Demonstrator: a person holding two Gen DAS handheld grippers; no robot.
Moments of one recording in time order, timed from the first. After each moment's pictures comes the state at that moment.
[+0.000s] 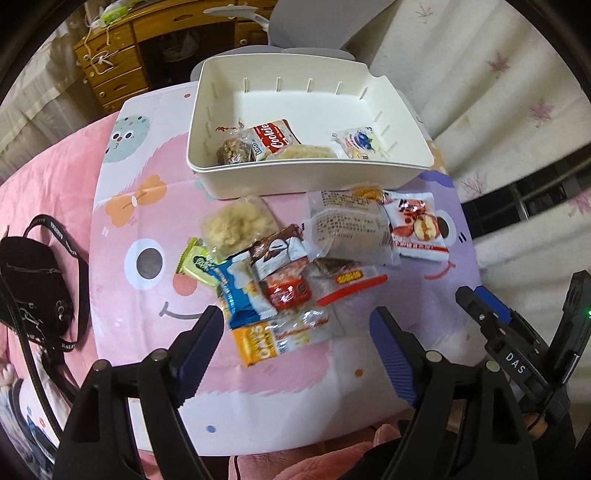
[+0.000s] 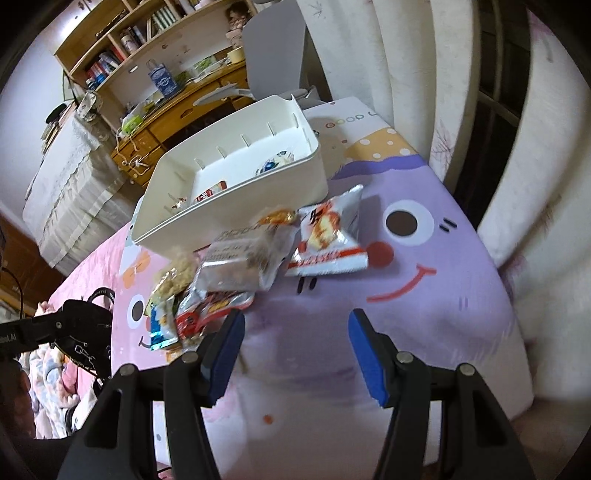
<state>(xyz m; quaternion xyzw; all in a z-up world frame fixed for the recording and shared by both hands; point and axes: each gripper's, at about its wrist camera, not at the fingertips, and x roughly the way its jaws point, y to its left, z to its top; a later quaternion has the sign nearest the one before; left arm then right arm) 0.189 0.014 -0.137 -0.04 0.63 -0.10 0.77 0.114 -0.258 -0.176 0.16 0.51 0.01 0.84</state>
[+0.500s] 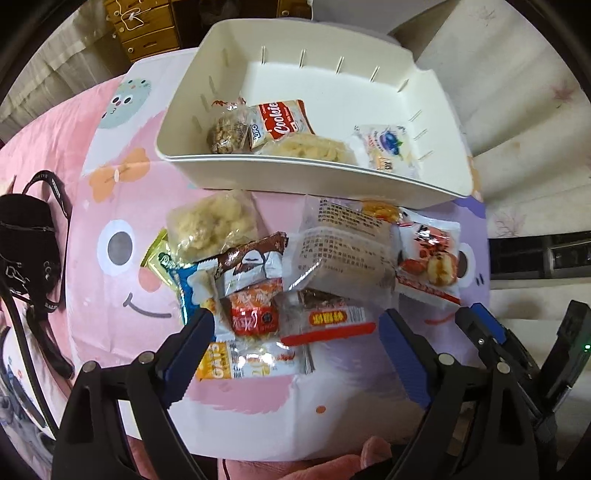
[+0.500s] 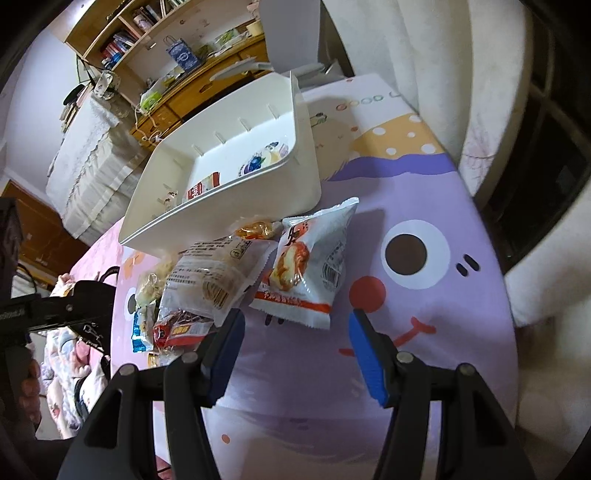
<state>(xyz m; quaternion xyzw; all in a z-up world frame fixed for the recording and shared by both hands) 0.238 -0.031 -0.183 -0.08 0.68 -0.02 0.73 0.176 -0.309 -0.220 0.17 0.55 0.10 0.81</state>
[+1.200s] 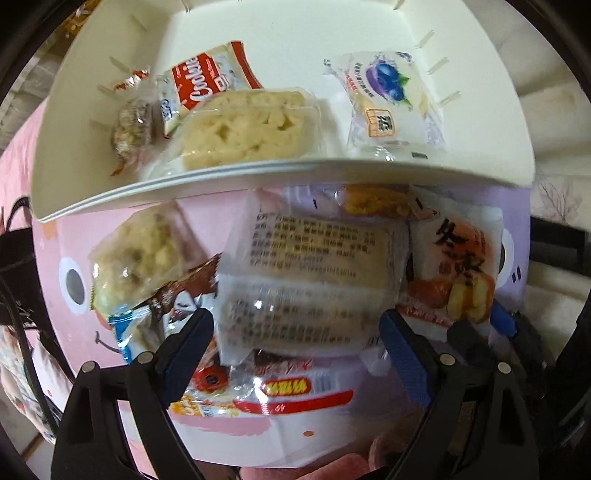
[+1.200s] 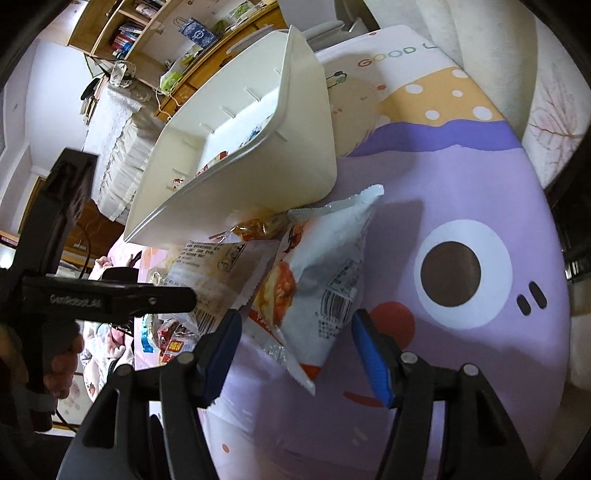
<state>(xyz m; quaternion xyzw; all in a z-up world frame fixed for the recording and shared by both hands) 0.311 -0.097 -0.263 -0.02 0.77 -0.03 0.64 0.221 -0.315 -0.270 0.21 0.59 0.18 0.76</state>
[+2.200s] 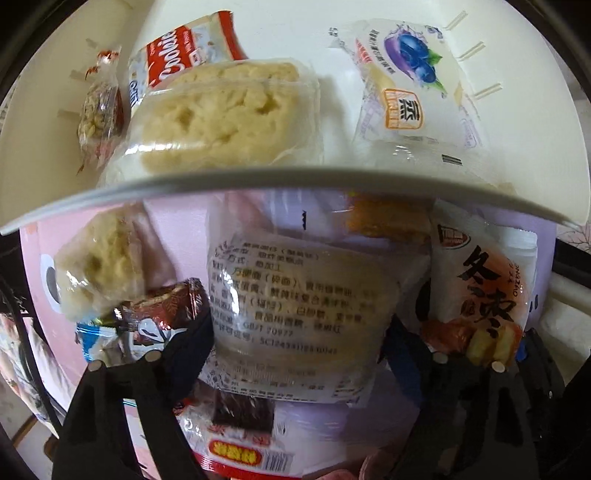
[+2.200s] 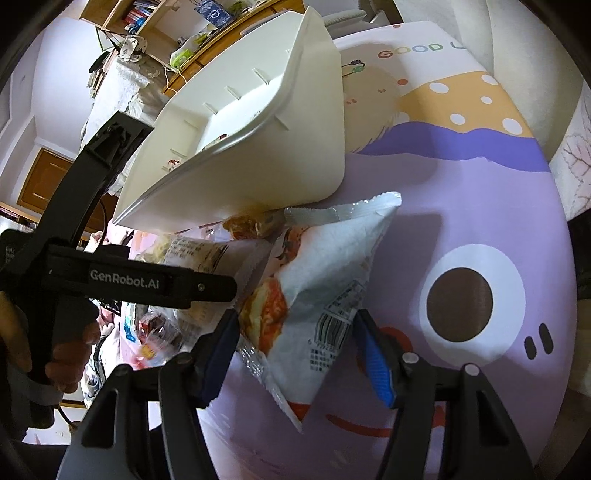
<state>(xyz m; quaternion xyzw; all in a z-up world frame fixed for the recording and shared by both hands) 0.329 -0.118 -0.309 -0.02 0.78 0.00 0.62 0.238 -0.306 -0.282 0.17 0.60 0.20 0.76</state>
